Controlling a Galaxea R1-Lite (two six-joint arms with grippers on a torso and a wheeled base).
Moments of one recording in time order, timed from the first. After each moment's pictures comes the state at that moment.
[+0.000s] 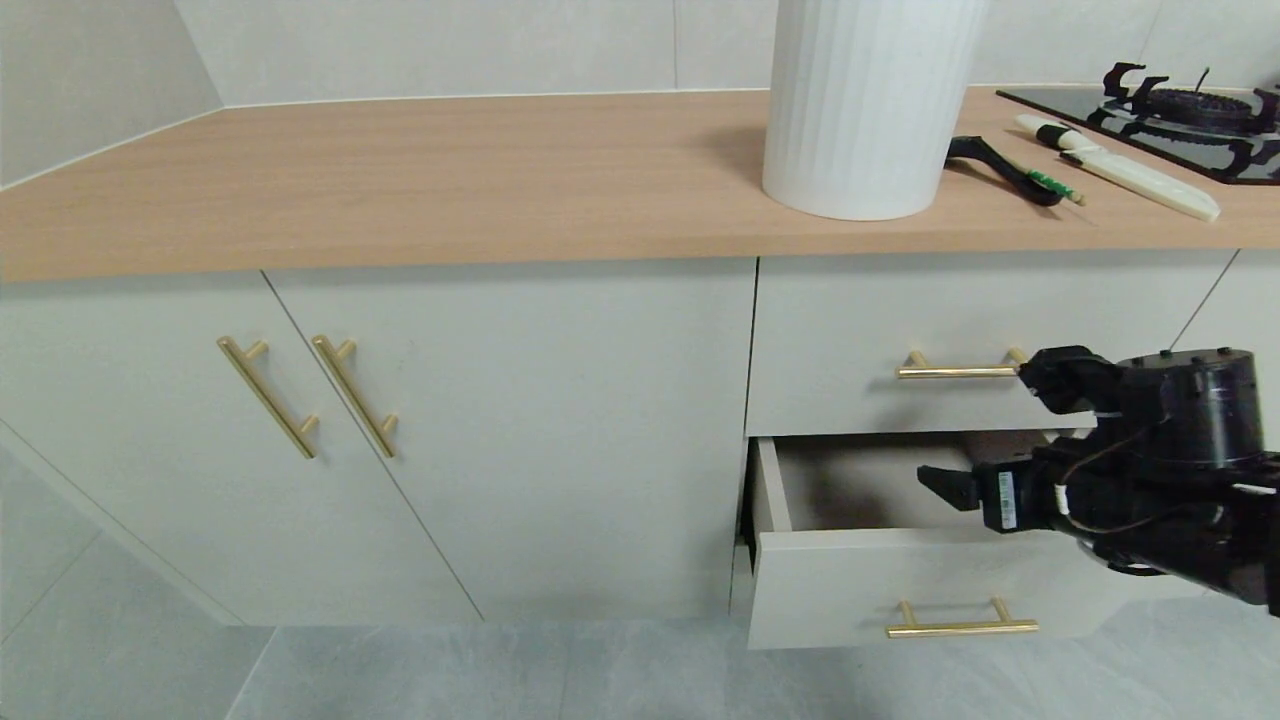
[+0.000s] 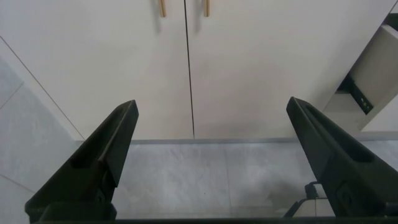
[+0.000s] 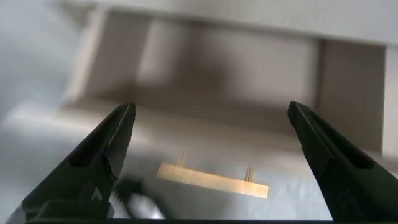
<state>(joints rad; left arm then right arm) 0.00 0.00 0.00 0.00 0.01 0.00 0.37 1.61 -0.63 -0.54 -0.20 0.09</state>
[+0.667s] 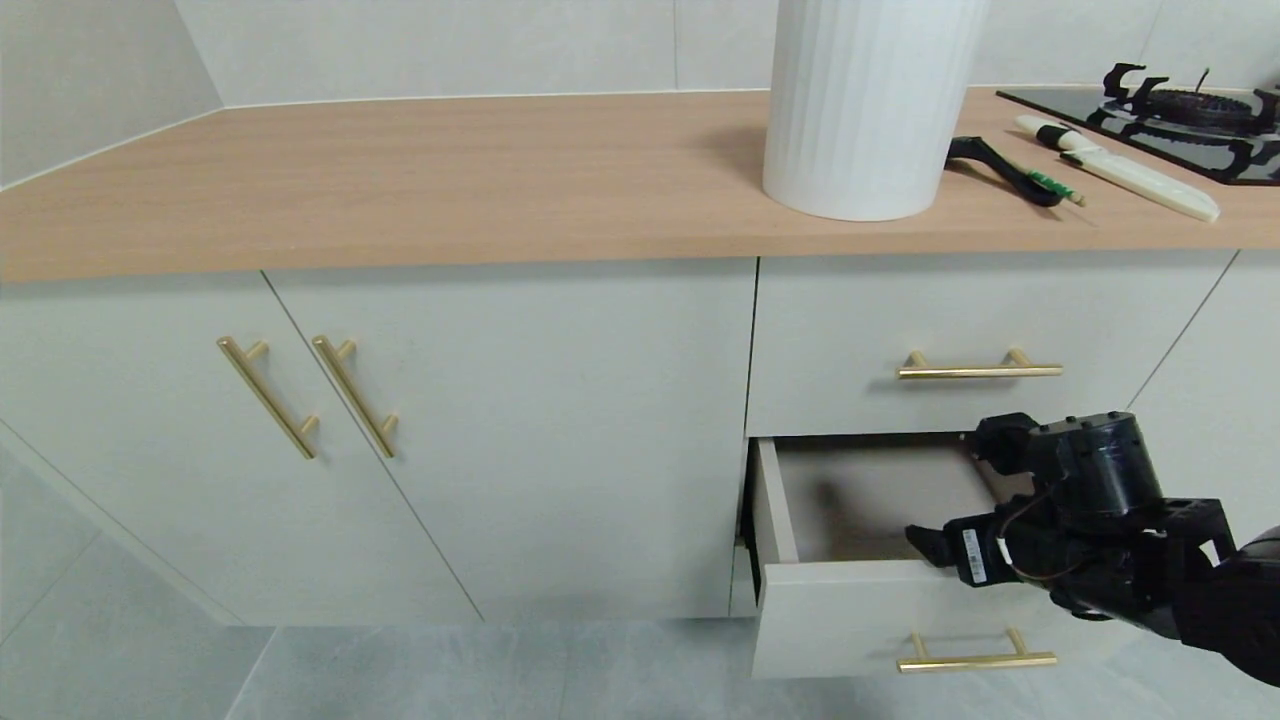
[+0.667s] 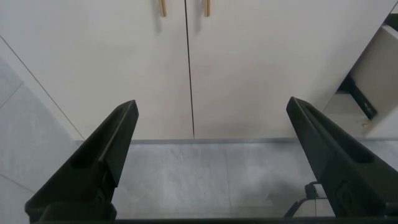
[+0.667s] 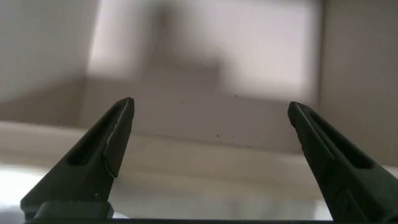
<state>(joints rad) 0.00 0.00 0.00 0.00 0.01 0.00 0.39 1.76 -0.57 -0.51 -0.27 0.08</state>
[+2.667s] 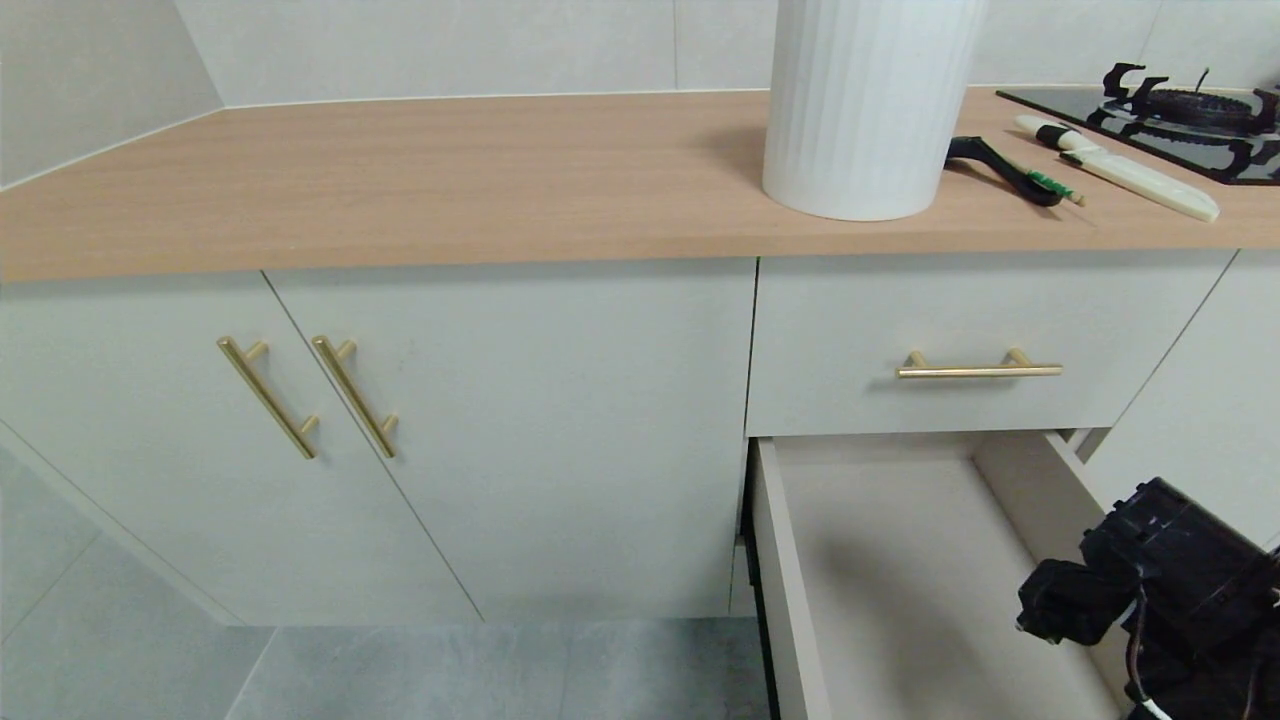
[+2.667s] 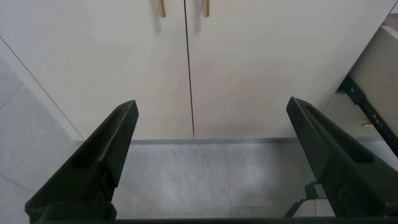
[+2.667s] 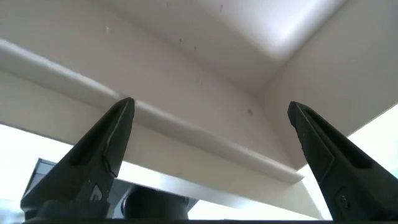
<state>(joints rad) 0.00 0.00 0.00 0.00 0.01 0.00 0.51 1.50 -0.71 0.55 -0.20 -0.13</state>
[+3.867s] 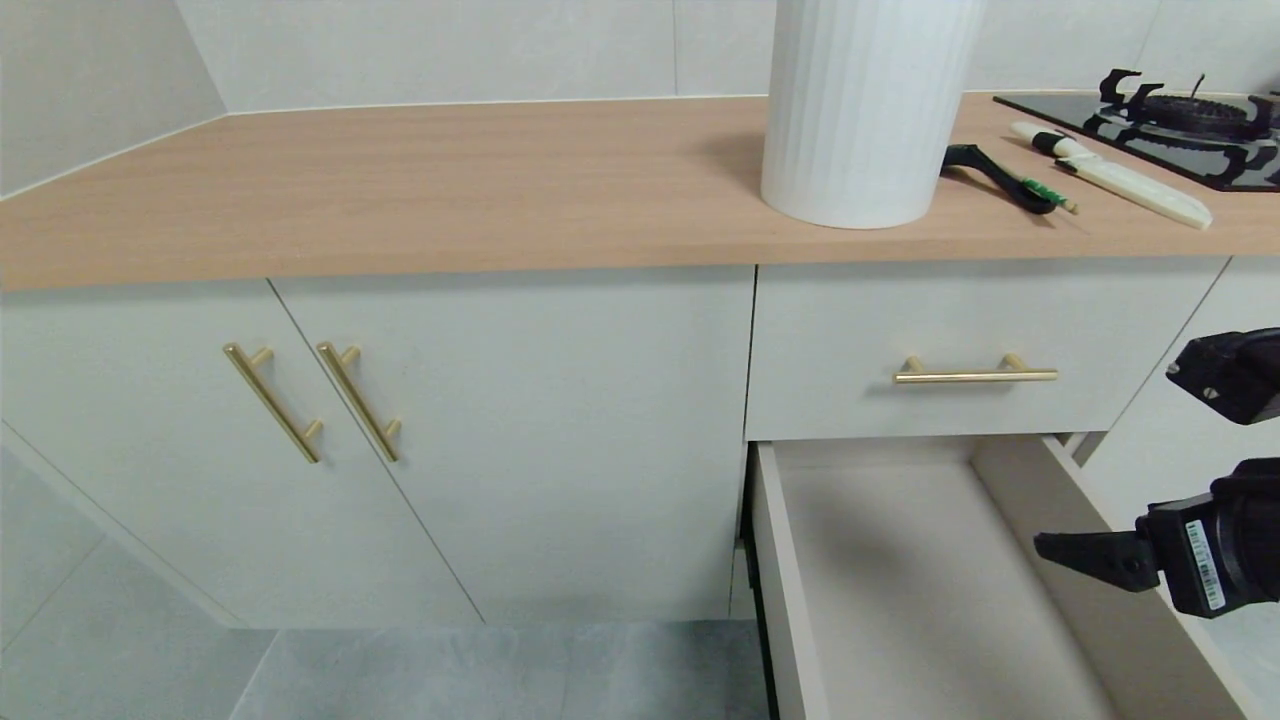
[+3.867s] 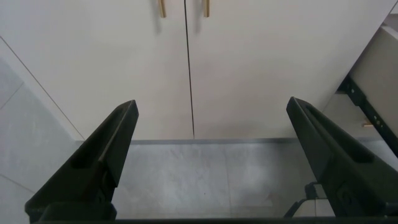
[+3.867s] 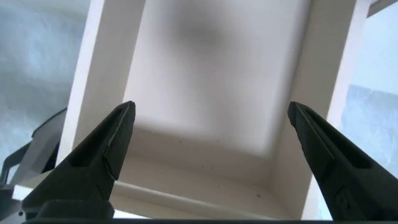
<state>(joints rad) 0.00 0.00 0.00 0.00 0.01 0.00 0.47 1.23 -0.87 0.33 -0.20 0.13</state>
